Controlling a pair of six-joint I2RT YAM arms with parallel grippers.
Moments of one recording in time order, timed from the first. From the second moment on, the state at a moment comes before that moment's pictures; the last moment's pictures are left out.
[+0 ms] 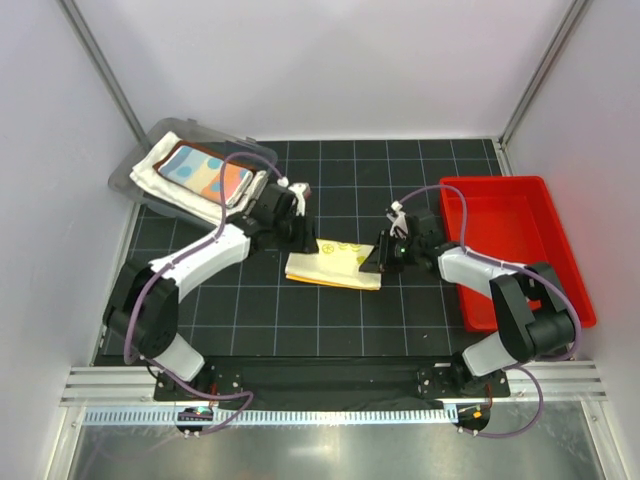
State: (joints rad) left arm -0.58 1.59 1.13 -0.38 0.17 -0.41; right arm 0.34 1.49 0.69 -0.01 -0.54 0.54
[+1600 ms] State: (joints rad) left arm -0.42 1.80 1.08 -0.34 0.33 -0.52; right arm 0.30 1.28 0.57 -0.12 -0.58 0.47
